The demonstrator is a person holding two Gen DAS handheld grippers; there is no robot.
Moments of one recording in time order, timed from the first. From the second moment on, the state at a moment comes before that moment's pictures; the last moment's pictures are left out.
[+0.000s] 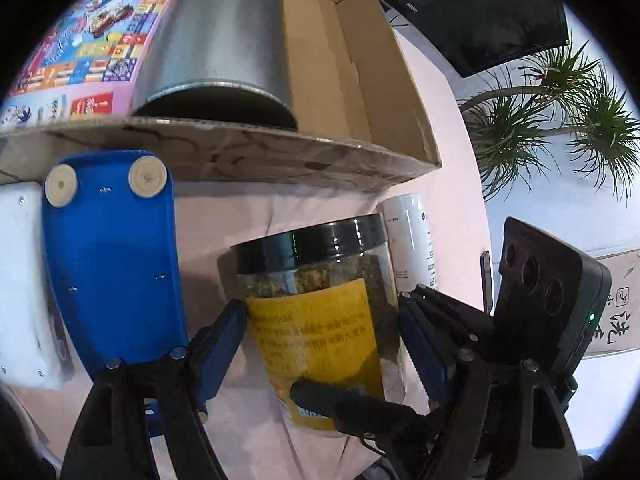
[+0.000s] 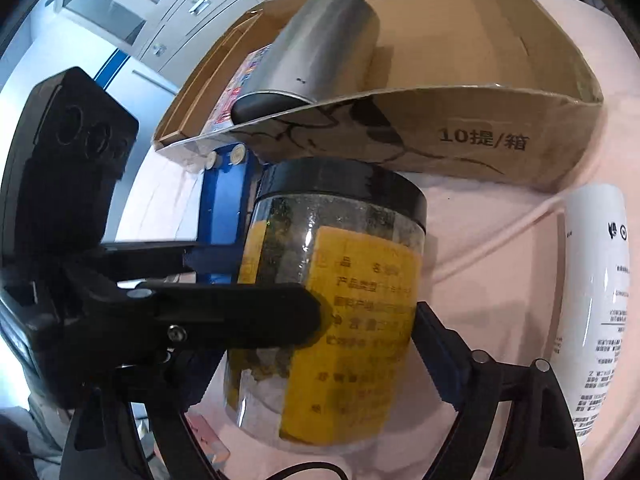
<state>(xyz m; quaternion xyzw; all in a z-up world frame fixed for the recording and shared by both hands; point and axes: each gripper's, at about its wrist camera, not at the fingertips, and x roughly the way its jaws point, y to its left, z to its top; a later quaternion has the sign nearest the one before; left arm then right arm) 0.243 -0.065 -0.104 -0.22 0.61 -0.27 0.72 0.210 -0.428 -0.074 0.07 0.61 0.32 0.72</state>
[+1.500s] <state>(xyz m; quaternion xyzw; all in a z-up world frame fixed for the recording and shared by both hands) 0.190 -0.050 0.008 -0.02 0.40 -0.27 0.87 0.189 -0.553 -0.083 0.01 0.59 0.13 0.80</state>
